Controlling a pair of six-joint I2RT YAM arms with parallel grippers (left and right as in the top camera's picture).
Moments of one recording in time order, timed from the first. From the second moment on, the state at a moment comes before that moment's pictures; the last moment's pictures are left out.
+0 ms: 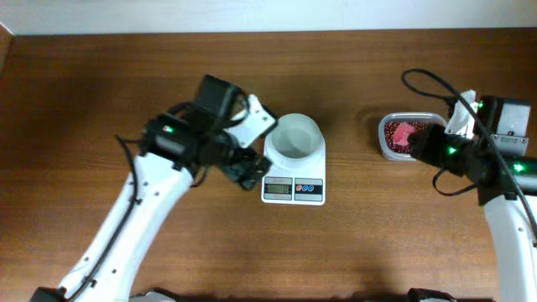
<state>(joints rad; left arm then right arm) -0.39 1.47 1.48 -1.17 0.24 0.36 -0.15 1.23 1.19 -0.90 -0.36 0.27</state>
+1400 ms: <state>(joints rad) -0.36 1.34 1.25 -1.10 0.26 0.45 -0.15 1.26 1.19 -0.88 0.00 0.14</state>
